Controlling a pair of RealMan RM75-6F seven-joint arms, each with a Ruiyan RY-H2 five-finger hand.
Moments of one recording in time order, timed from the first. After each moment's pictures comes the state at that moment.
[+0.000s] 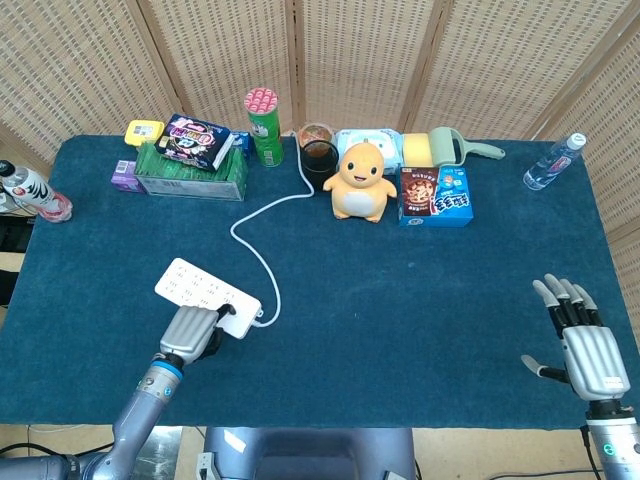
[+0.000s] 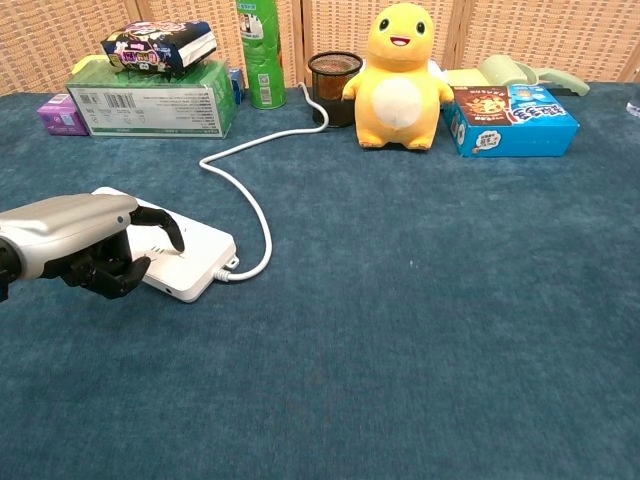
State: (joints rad) left arm -0.52 -1.54 -0.07 -1.76 1.00 1.09 0.62; right arm 0.11 -1.12 0.05 -1.60 -1.57 1.49 0.06
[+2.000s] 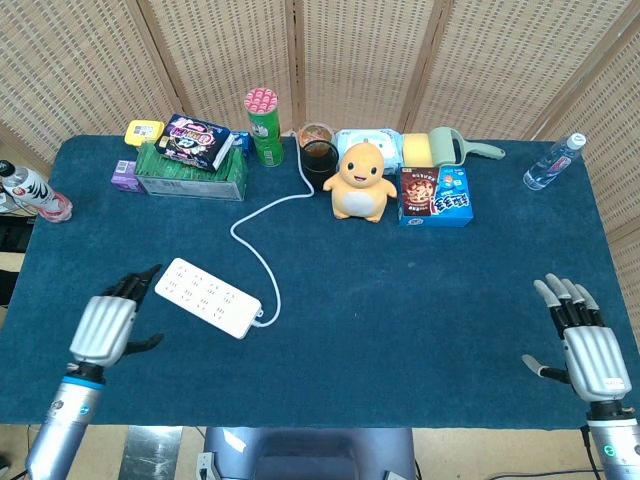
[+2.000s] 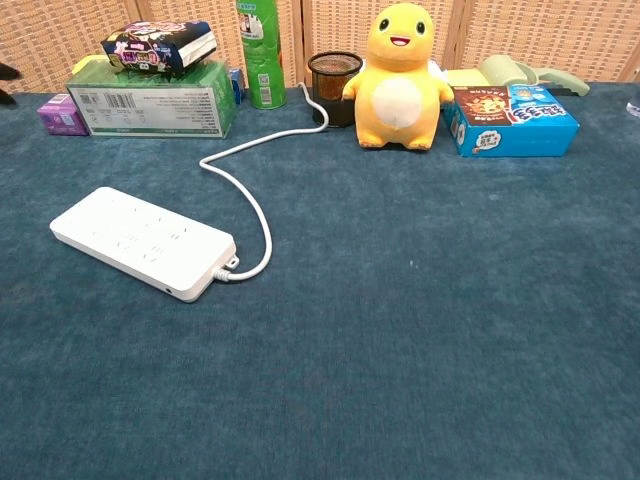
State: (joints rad) left arm -0.32 -1.25 0.02 -1.86 1.37 1.46 0.33; right arm 0.10 -1.12 0.05 -1.61 -1.57 1.50 0.04
